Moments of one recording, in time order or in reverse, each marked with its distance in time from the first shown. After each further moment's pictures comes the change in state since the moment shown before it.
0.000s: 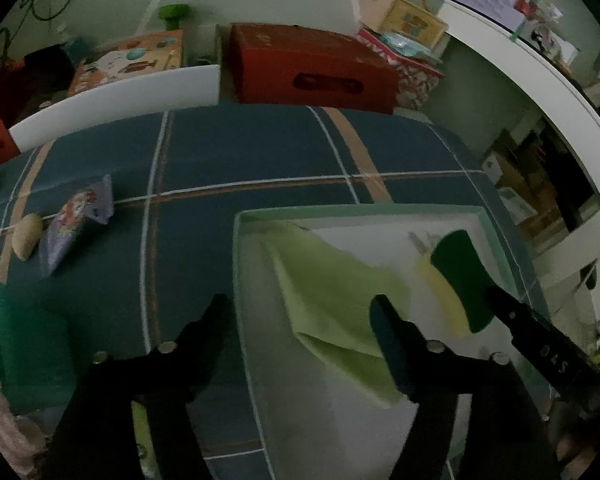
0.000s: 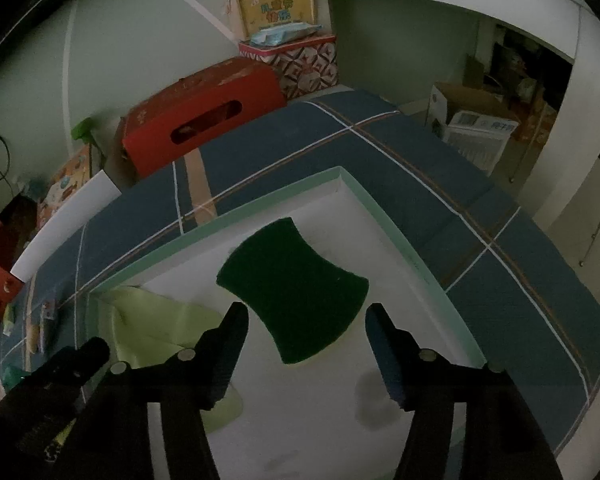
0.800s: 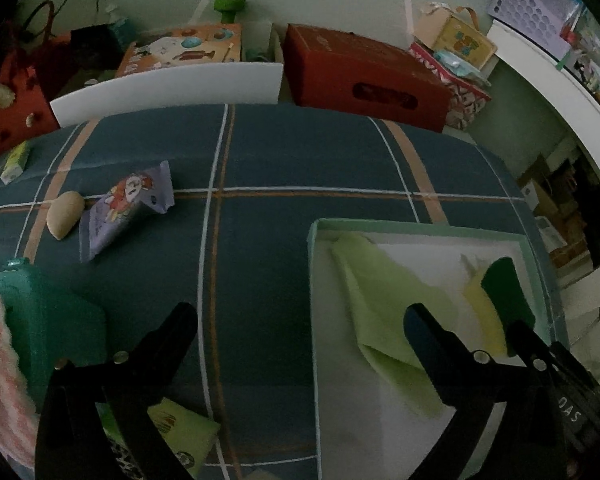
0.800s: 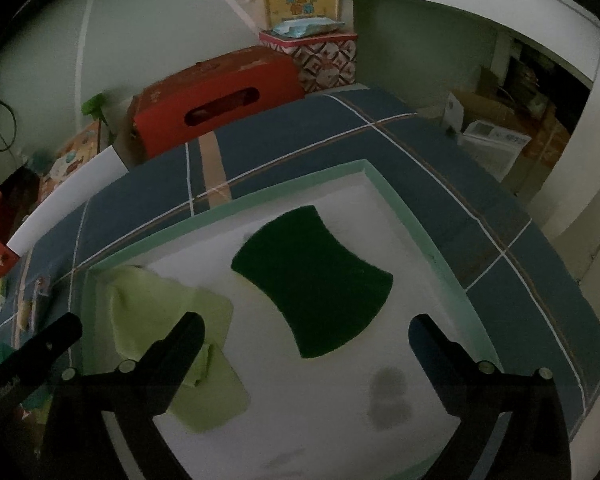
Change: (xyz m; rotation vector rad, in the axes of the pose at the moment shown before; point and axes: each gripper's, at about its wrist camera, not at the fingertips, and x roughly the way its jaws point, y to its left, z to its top) left arm 0.000 0.033 0.001 -0.101 -0.027 0.101; right arm 0.005 0.016 -0.007 -0.071 -0.008 -0.012
